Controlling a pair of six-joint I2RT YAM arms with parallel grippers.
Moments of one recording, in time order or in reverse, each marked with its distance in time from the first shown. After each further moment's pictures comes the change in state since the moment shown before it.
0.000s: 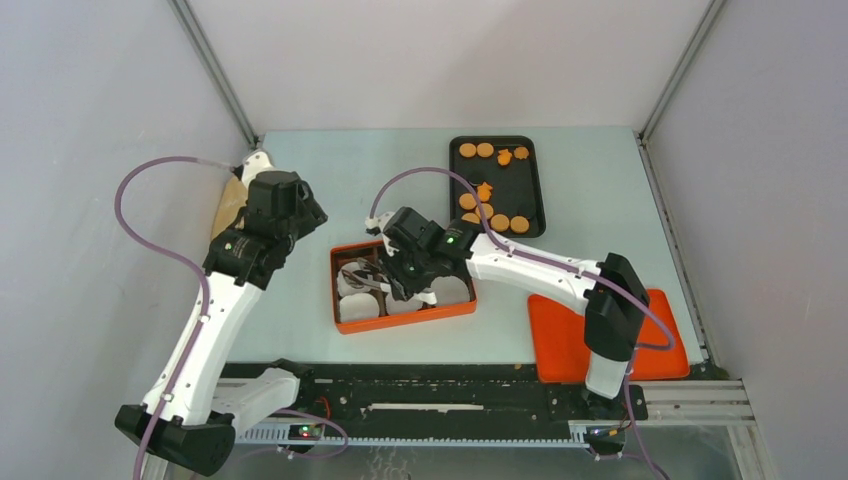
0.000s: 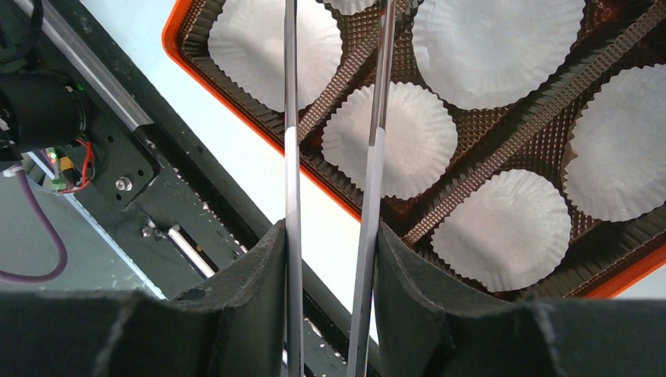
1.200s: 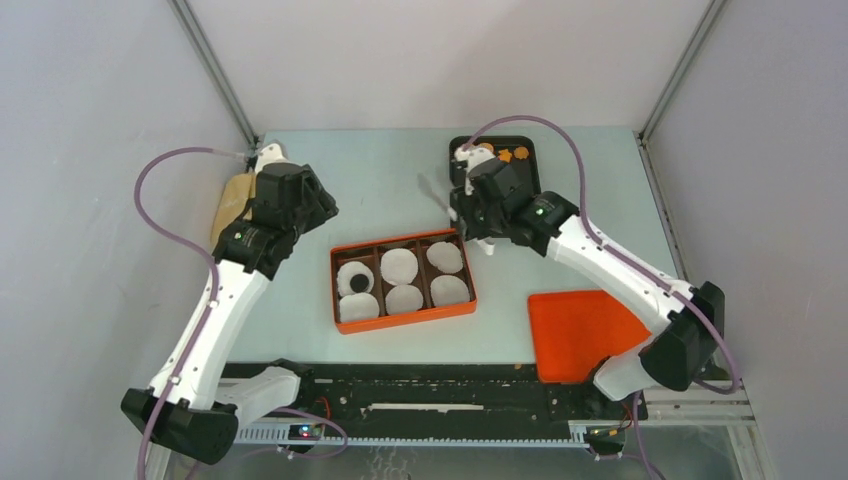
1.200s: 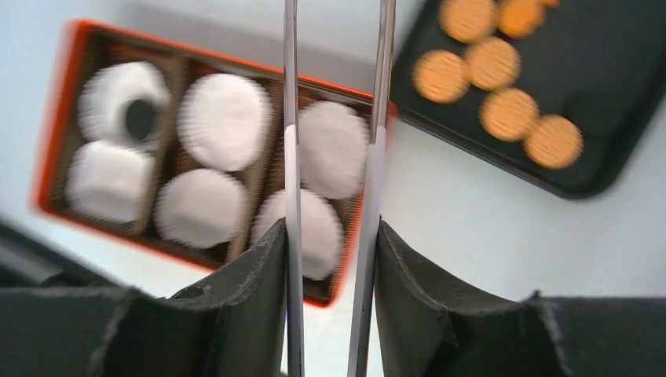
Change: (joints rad) left arm 0.004 0.038 -0.002 0.079 0.093 0.024; right arm -0.236 -0.324 -0.108 0.037 0.215 -0.005
